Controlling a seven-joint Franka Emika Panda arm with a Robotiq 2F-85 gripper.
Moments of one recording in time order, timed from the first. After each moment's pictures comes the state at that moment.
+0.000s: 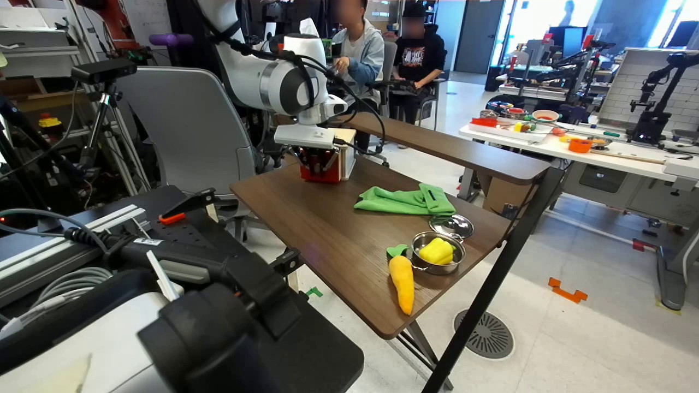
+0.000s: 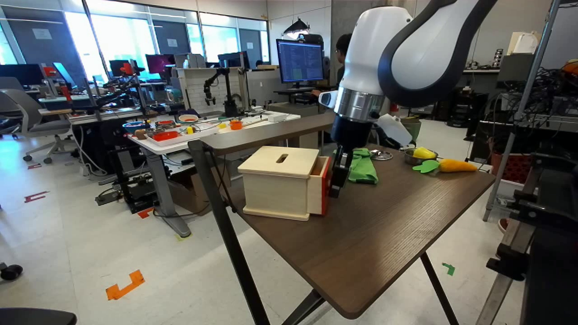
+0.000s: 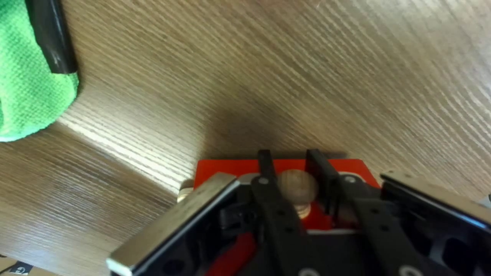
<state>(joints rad) 0.09 0.88 0.16 -1.81 -0.15 2.88 -0.28</state>
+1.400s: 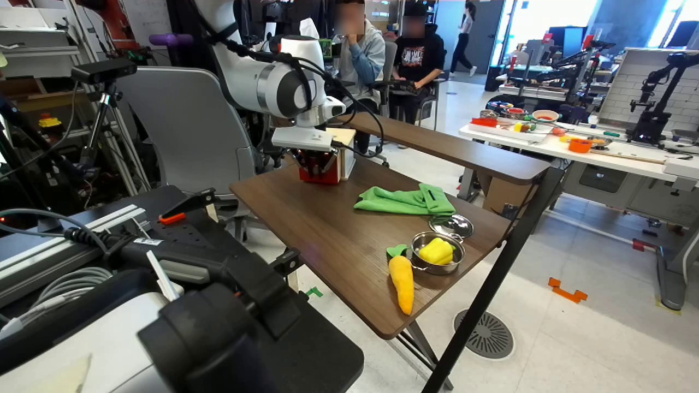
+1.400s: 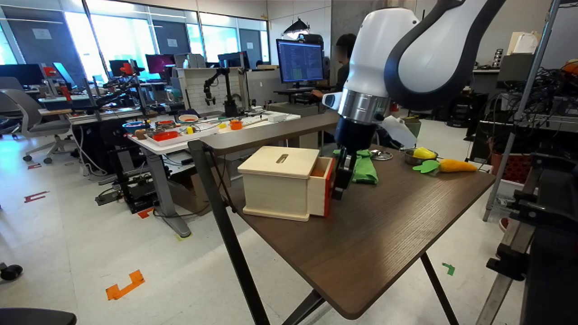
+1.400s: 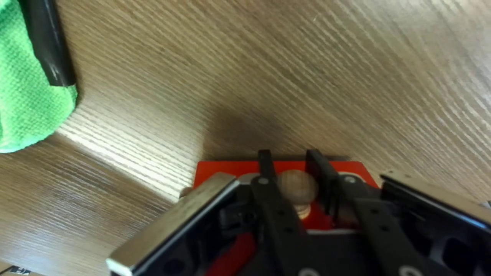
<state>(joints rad) 0.09 0.87 0.15 -1.84 -0.15 2.91 -0.28</state>
